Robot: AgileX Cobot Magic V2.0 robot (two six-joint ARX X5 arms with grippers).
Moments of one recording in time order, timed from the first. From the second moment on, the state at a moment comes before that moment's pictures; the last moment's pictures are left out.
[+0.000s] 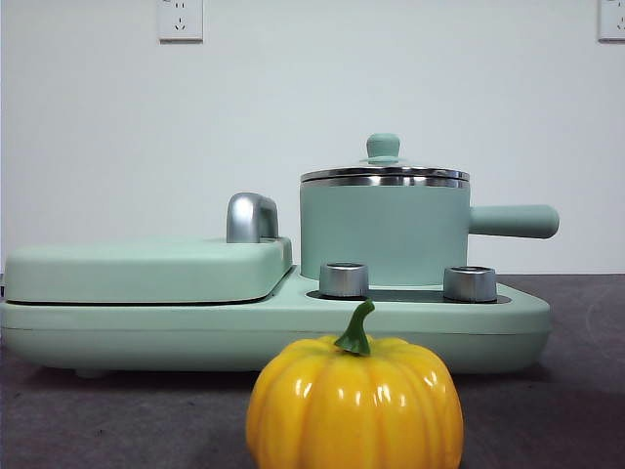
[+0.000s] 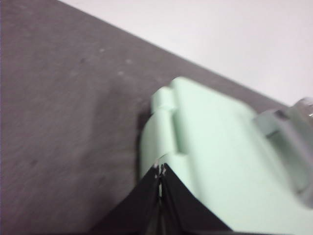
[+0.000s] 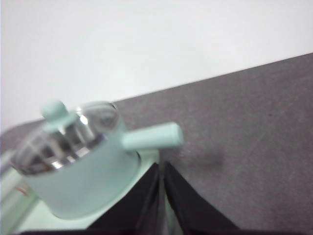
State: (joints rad) left arm -0.07 0.11 0.12 -0.18 0.16 -0.44; right arm 0.04 0.03 0.19 -0.19 -0.22 0.38
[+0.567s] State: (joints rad) left arm -0.14 0.56 0.62 -0.34 0.56 -0.38; right arm 0.04 0.38 0.69 -0.56 -0.66 0.37
